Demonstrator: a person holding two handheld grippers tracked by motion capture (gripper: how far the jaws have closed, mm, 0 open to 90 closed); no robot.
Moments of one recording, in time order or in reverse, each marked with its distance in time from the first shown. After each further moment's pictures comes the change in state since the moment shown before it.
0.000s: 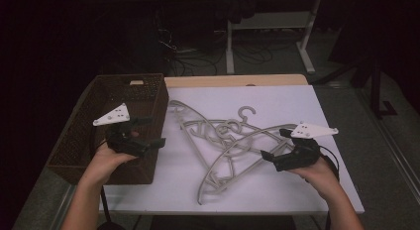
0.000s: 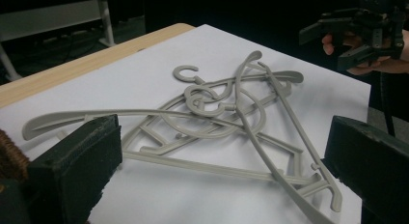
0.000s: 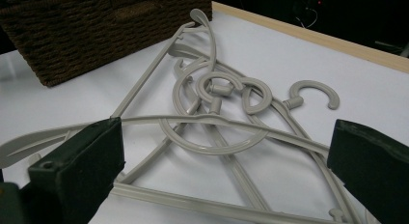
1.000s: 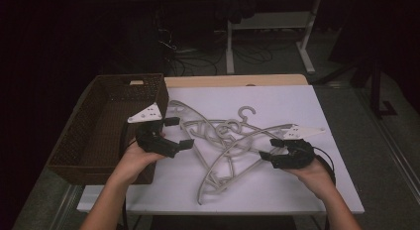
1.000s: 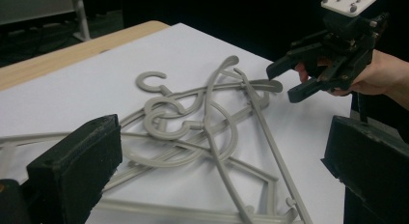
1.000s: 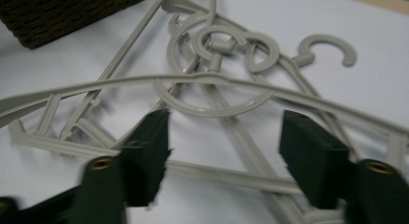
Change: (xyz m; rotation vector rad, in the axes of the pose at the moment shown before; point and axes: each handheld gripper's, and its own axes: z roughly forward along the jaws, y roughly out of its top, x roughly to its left) left arm -0.034 0.014 0.066 0.024 -0.065 -0.028; right arm -0.003 -0.013 0.018 0.160 0.006 0.022
